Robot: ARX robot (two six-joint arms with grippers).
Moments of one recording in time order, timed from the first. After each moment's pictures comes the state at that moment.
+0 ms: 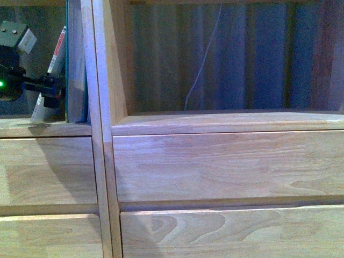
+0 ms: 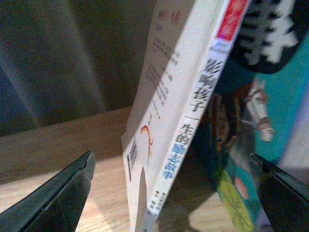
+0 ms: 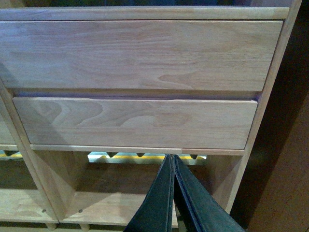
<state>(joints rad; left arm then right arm) 0.07 1.88 1.55 0.38 0.28 0.19 0.00 0.01 0.02 0.00 0.00 0.00</state>
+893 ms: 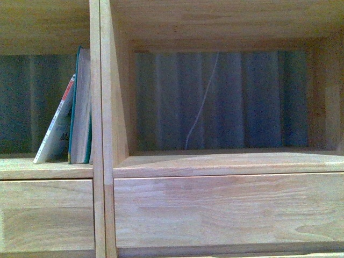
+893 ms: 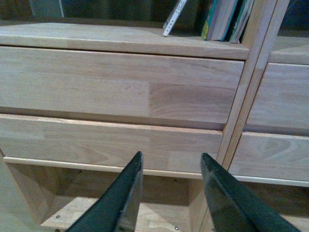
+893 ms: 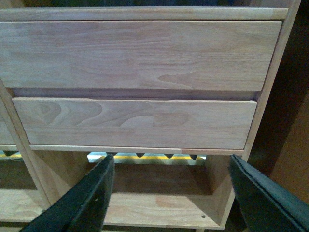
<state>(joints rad) 0.20 0.46 0.29 0.16 0.19 -0.02 0.00 0.01 0.02 0.00 0.00 0.00</state>
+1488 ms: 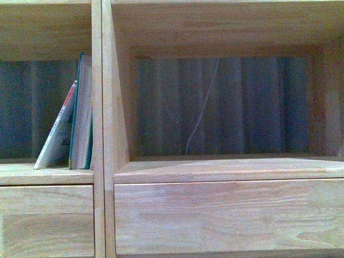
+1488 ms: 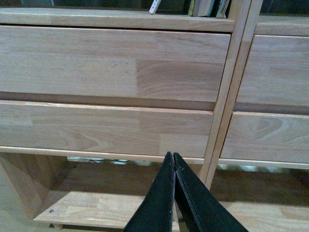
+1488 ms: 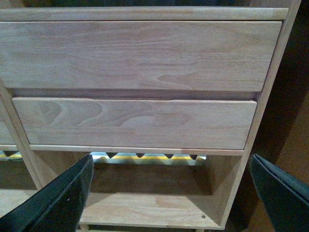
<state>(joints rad) 0.00 0.27 0.10 0.17 0.00 -0.01 0.00 0.01 0.02 0.00 0.00 0.00</state>
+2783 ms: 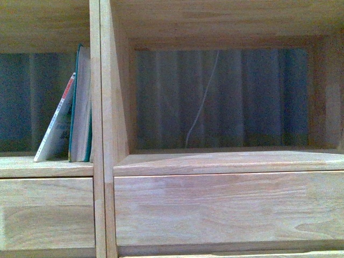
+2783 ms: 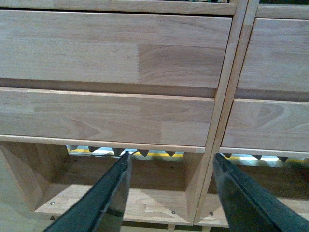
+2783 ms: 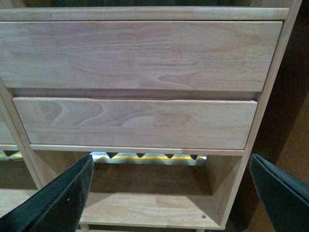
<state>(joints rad) 0.00 0.01 0.01 0.00 0.00 -0.01 0.00 0.01 0.02 0.00 0.00 0.00</state>
